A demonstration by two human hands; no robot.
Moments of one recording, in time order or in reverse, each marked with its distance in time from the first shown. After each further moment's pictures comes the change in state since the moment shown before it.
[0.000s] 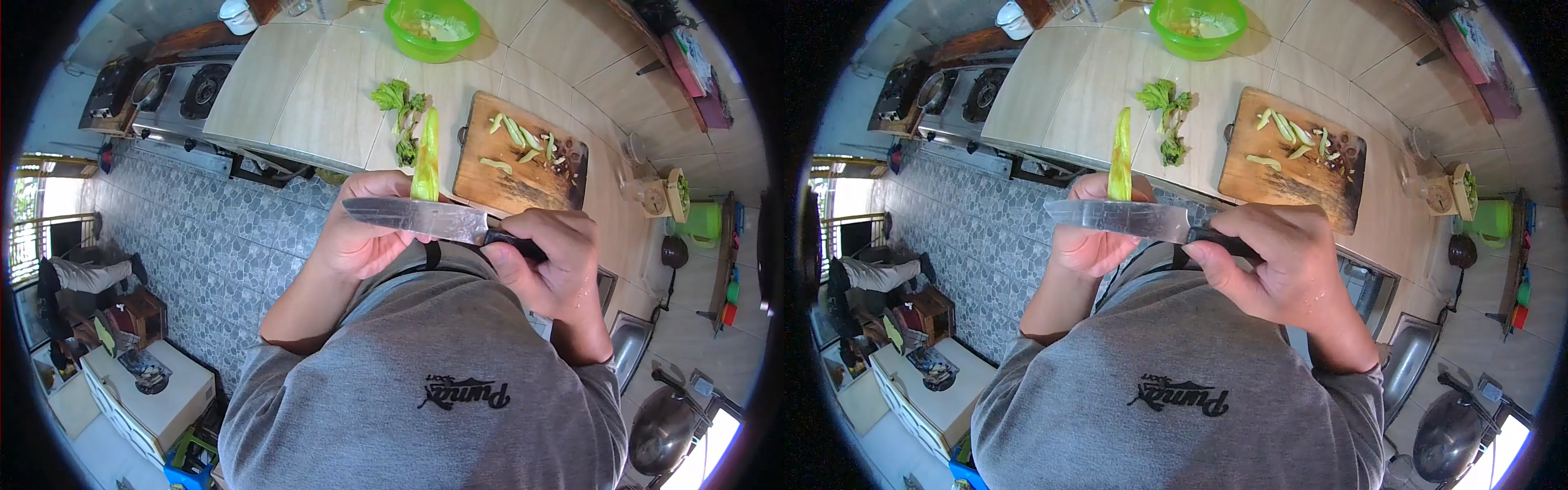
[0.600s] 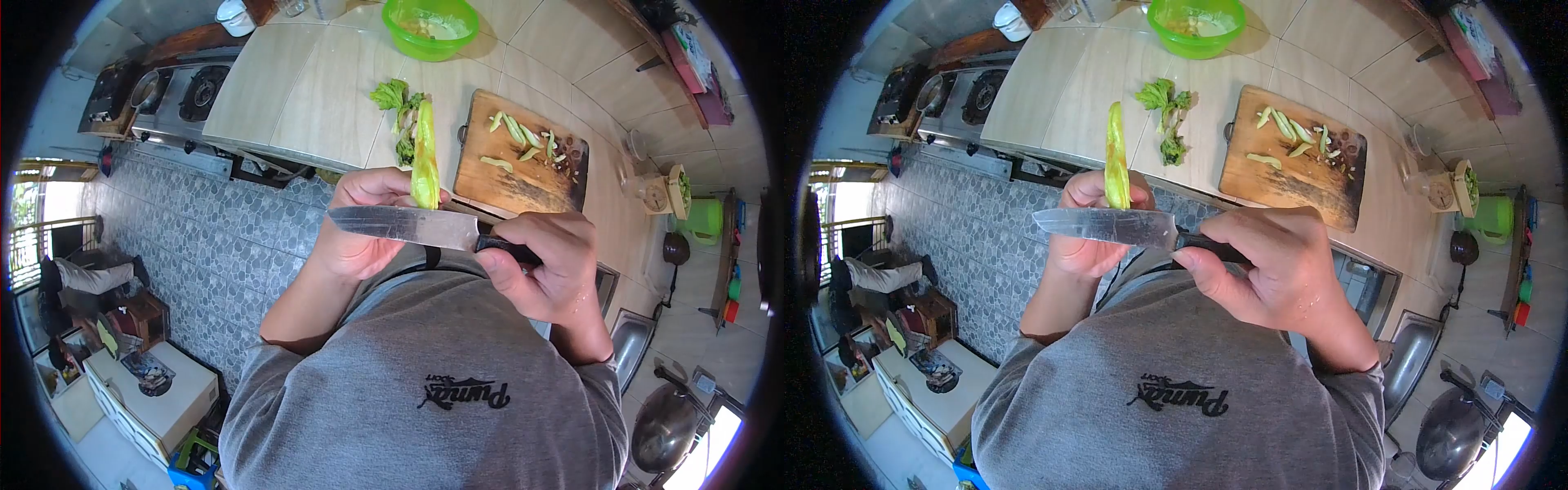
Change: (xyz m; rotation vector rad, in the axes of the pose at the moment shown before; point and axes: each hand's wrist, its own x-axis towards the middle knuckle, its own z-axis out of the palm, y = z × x) left_hand 0.003 -0.001 0.001 0.073 0.015 0.067; right_hand 0.002 -0.004 0.002 -0.007 0.017 -0.012
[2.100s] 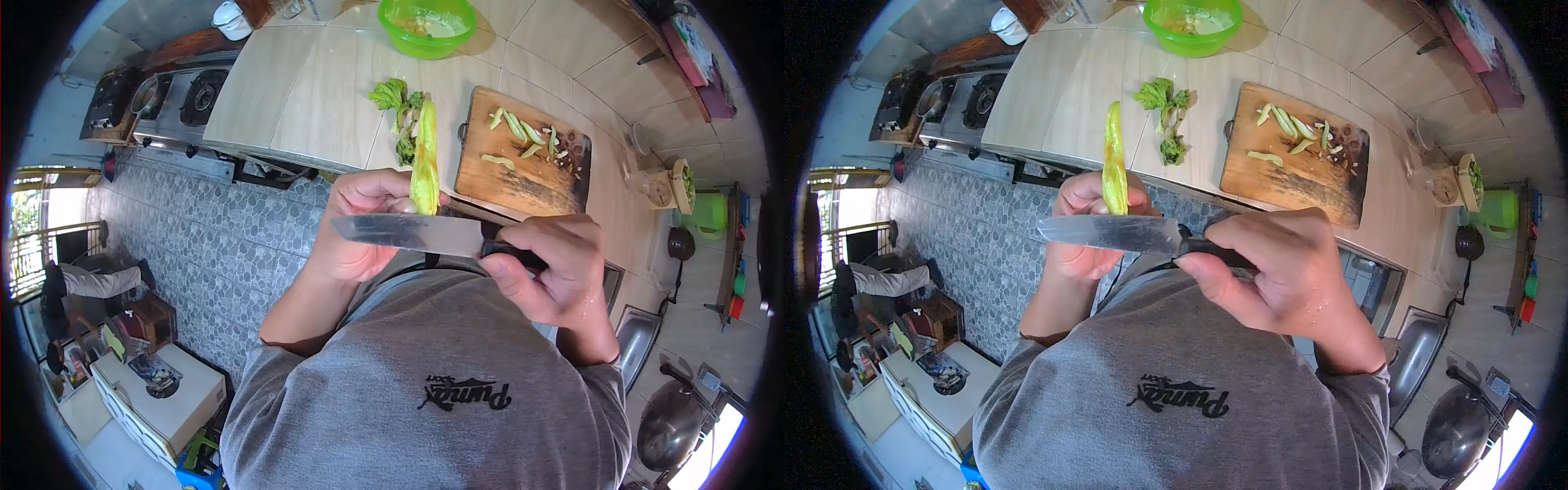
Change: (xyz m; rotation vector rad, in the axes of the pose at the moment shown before) left_hand 0.005 0.003 0.009 0.128 0.032 0.007; right_hand 0.000 0.001 -0.006 0.031 -0.001 0.010
